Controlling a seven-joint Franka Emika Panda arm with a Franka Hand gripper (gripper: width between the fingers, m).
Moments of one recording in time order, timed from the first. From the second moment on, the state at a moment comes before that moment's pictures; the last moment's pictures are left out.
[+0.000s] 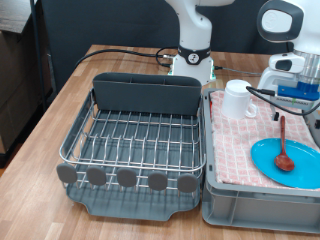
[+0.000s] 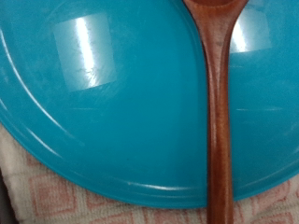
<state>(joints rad) 0.07 0.22 0.37 -2.33 -0.50 2.66 1.86</state>
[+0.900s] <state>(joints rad) 0.10 0.31 0.34 -2.28 -0.60 2.66 1.97</state>
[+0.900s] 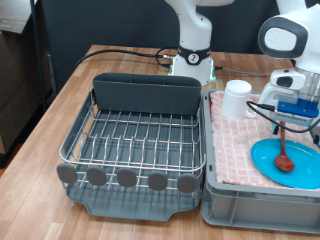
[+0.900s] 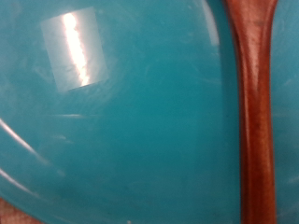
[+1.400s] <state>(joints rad) 0.10 0.31 0.32 -2.30 -0.61 2.67 1.97</state>
